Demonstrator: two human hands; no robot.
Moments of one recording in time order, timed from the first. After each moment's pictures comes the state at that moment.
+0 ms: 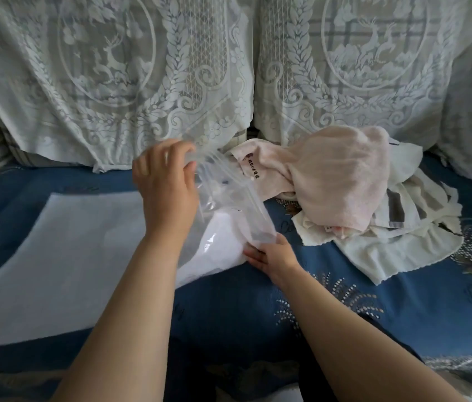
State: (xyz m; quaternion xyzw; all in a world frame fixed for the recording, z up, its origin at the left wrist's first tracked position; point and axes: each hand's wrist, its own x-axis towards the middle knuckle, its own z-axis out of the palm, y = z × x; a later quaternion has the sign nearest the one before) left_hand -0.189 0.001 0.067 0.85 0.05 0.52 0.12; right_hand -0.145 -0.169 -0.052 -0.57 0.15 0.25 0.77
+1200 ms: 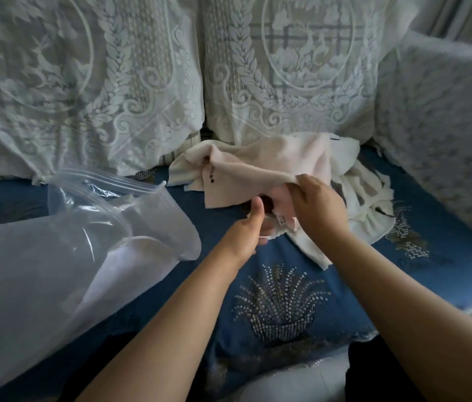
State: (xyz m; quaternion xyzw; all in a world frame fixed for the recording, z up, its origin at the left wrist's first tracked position) left_hand -0.187 -0.162 0.040 0.77 0.10 -0.14 0.61; right_hand -0.132 -0.302 0.048 -0.94 -0.08 -0.18 0.27
